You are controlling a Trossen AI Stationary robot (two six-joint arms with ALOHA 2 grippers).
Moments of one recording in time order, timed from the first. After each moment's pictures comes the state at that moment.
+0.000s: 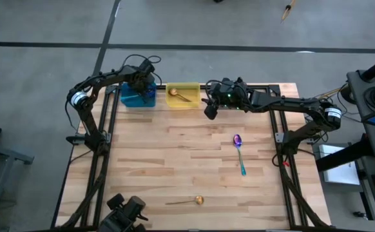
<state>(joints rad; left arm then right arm) 0.95 1.81 1.21 -0.72 -0.25 0.32 -0.36 1.44 1.08 -0.14 0.18 0.00</state>
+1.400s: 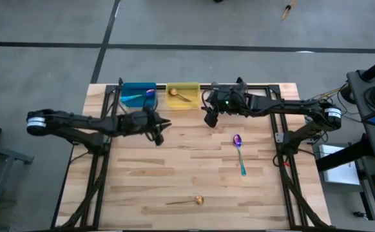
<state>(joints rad) 0.13 1.15 0.55 0.14 -0.25 -0.10 -0.28 1.44 1.08 -0.22 0.18 0.04</state>
